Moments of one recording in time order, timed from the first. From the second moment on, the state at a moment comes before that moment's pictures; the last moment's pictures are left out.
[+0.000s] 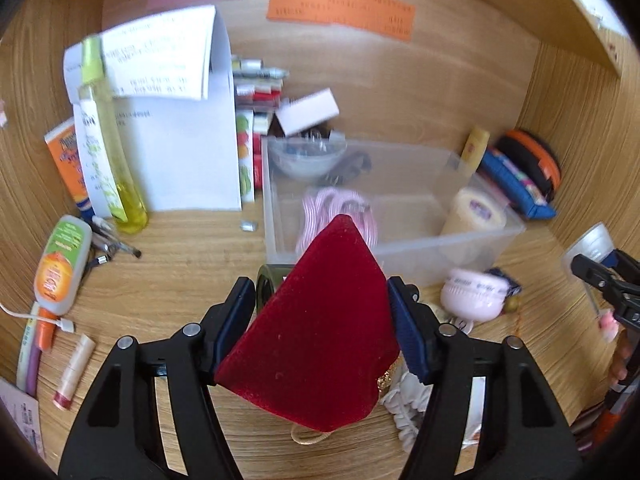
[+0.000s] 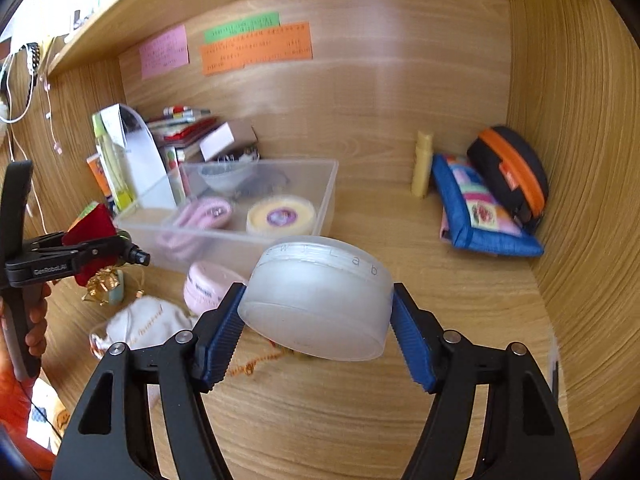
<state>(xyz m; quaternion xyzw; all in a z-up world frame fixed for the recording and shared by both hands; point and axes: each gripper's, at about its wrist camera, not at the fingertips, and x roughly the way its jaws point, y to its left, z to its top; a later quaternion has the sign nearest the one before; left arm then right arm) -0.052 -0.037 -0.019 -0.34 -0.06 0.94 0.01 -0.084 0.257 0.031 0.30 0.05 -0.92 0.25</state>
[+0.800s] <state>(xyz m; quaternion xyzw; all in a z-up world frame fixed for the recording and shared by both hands) -0.053 -0.043 -0.064 -0.41 -0.06 0.91 0.03 -0.105 0.205 0.030 0.31 0.05 -0.90 0.30</state>
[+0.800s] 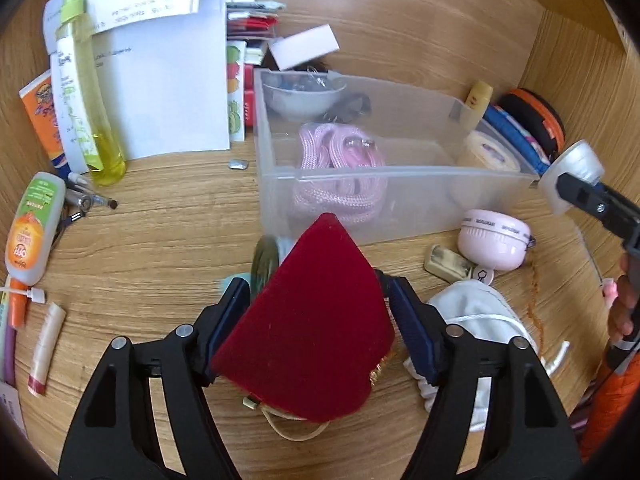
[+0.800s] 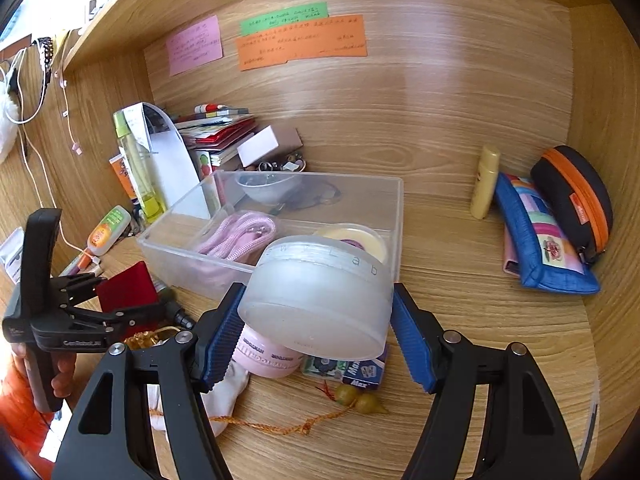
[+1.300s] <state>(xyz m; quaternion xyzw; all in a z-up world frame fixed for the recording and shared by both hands) -0.032 -0.056 -0.053 -0.39 -0.10 0.91 0.08 -0.106 0.180 0.033 0.31 0.06 -0.89 0.32</state>
